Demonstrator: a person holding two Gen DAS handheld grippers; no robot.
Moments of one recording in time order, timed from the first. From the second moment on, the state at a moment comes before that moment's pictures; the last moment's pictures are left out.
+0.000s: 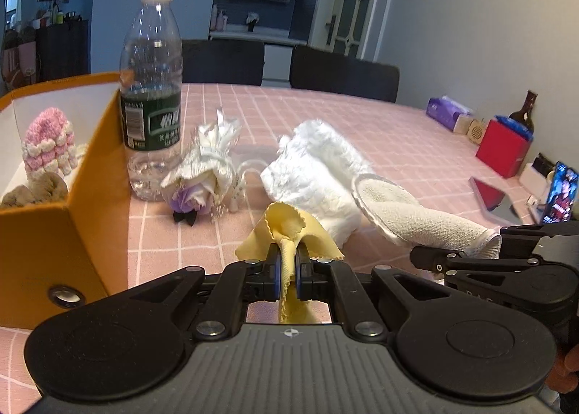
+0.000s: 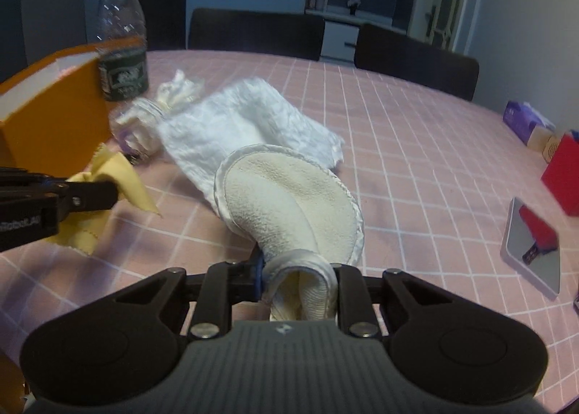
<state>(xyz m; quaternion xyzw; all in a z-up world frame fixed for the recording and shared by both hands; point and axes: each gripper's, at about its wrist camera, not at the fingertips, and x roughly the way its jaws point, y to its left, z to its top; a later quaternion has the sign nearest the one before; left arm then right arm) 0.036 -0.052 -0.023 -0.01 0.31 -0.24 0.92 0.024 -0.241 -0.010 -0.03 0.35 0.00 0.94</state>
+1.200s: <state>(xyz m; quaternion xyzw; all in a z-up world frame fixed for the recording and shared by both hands) 0.065 0.116 0.098 0.07 0.21 -0.12 0.97 0.101 -0.061 0.114 0.00 0.26 0.30 0.92</state>
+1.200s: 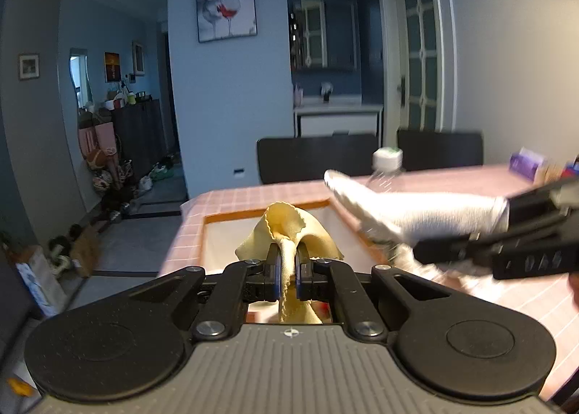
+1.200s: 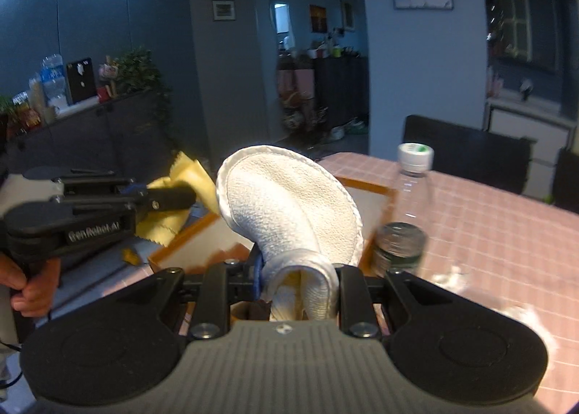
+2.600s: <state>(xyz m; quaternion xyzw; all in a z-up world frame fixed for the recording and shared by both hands) 0.193 0.114 0.028 0.23 0.36 -0.14 0.89 0.259 0.037 0.038 -0.23 0.38 0.29 0.85</state>
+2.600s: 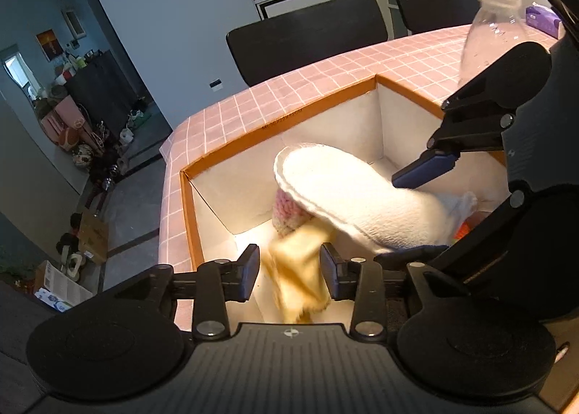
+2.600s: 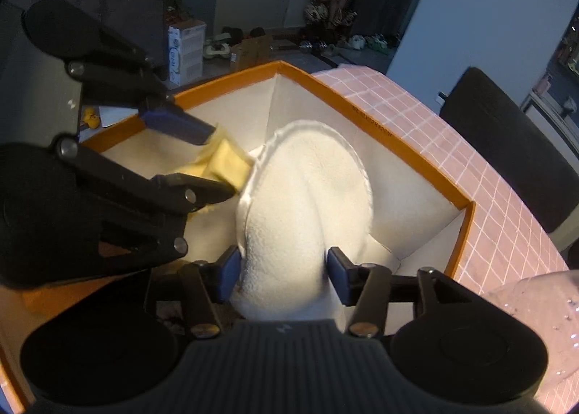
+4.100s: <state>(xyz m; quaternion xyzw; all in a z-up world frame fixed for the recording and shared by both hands) 0.048 -0.045 0.014 0.03 0.22 -0.24 0.95 0.057 -0.229 0.024 -0.01 0.30 0.06 0.95</state>
